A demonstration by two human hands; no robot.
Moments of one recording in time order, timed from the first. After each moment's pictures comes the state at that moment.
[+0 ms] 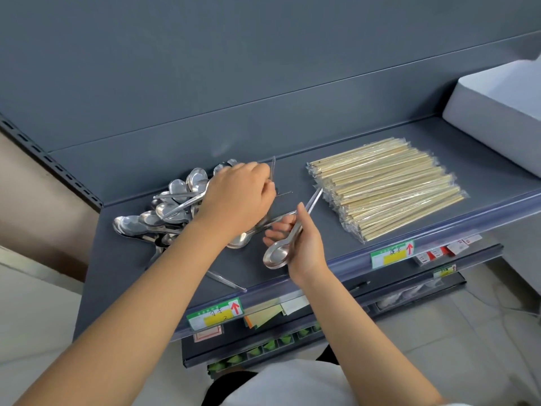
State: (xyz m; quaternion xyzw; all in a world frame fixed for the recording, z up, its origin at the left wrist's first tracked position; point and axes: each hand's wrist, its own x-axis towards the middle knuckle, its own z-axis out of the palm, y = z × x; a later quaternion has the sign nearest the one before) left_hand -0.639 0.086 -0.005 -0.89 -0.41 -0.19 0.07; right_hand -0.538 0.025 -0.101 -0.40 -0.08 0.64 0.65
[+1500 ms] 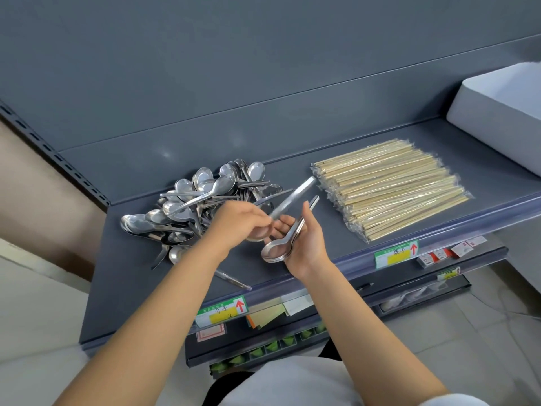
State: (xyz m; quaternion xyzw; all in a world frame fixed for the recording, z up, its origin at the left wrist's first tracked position) left_hand -0.660 0.078 -0.045 -0.64 -0.57 -0.22 -0.47; right_hand -0.536 0.030 -0.104 -0.37 -0.04 0.69 0.62
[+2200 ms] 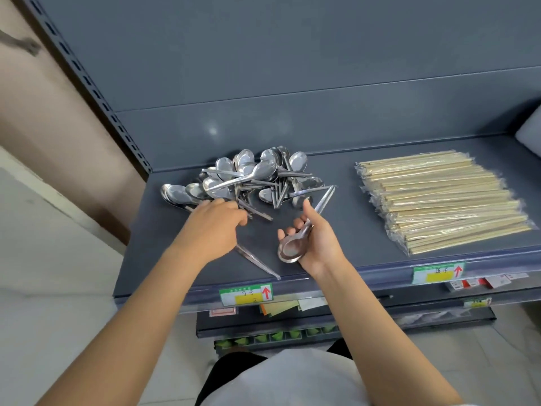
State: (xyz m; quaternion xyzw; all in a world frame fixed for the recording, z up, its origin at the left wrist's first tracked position) left_hand -0.756 0.070 -0.054 -0.85 -0.52 0.02 -0.05; right_hand -0.572 0.042 -0.098 -0.40 -0.04 0.72 0.57
